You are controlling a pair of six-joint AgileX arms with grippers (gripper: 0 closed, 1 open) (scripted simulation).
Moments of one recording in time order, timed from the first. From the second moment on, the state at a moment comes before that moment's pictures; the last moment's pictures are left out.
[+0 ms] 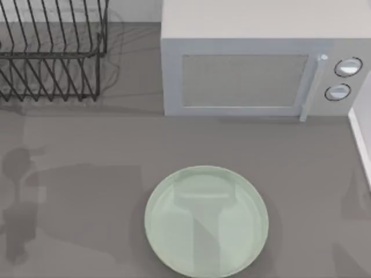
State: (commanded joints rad) left arm 0.20 1.67 1.20 -1.08 0.00 0.00; right arm 0.00 0.00 0.00 0.00 0.00 0.00
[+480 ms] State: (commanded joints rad) left arm 0.19 1.67 1.22 -1.10 0.00 -0.03; right arm 0.00 0.00 0.00 0.00 0.00 0.00
